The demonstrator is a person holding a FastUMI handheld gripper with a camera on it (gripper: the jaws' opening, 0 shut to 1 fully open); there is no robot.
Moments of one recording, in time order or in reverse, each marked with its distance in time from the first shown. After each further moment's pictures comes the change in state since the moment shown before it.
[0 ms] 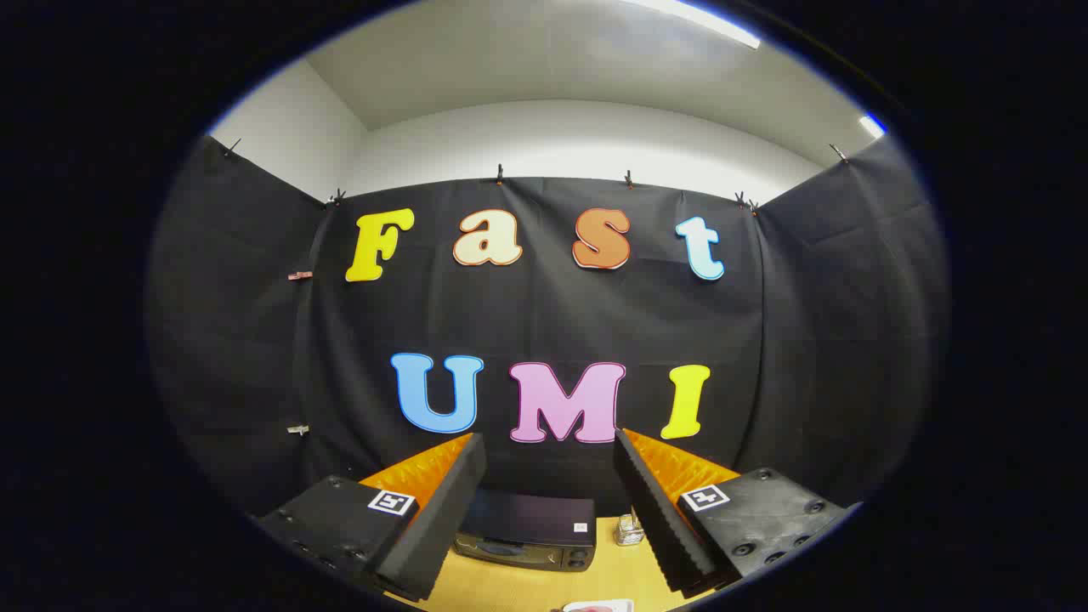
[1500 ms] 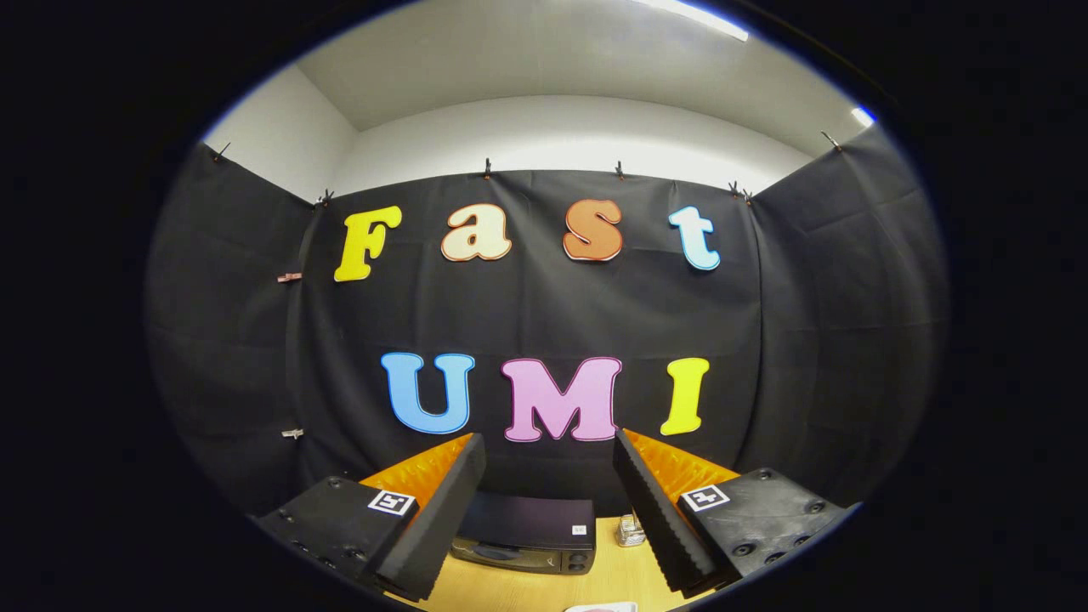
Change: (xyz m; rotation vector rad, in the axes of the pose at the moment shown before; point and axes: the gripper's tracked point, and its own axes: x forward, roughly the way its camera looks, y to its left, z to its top) arm 0.029 -0.007 -0.020 0.026 0.013 -0.022
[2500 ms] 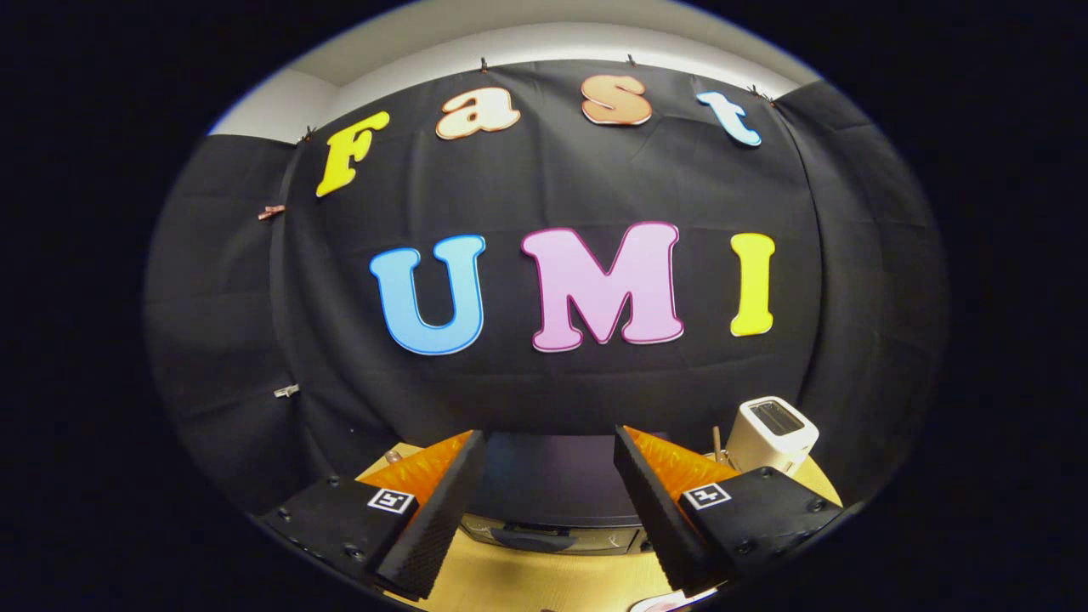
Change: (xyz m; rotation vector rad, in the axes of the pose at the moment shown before) arm 0.148 0.048 -0.252 0.080 0.300 0.047
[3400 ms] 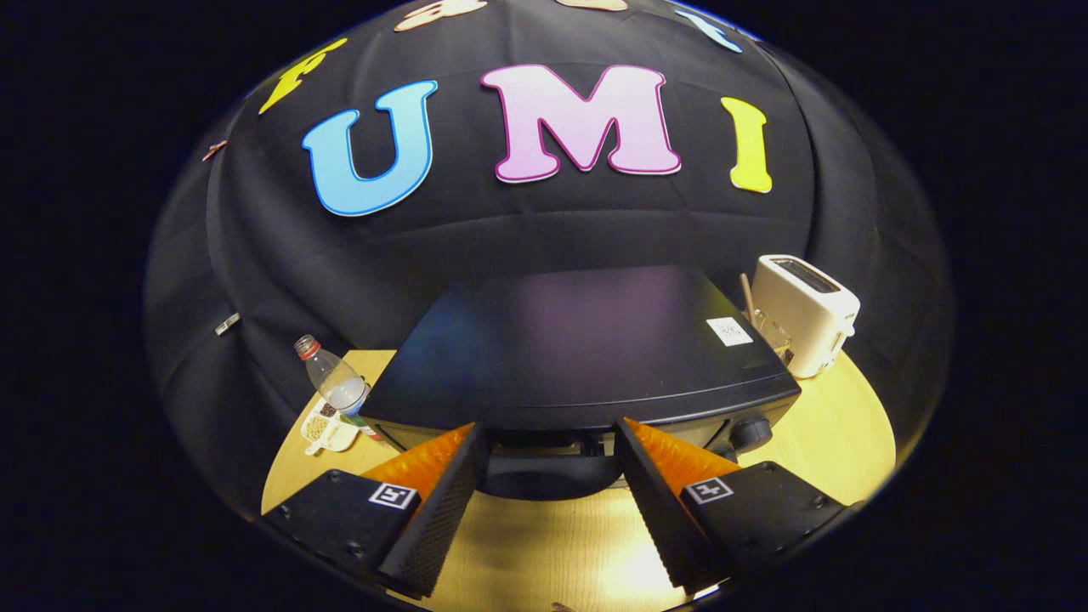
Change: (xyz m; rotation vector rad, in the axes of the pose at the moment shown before) arm 0.072 0.000 -0.206 0.041 0.339 -0.145
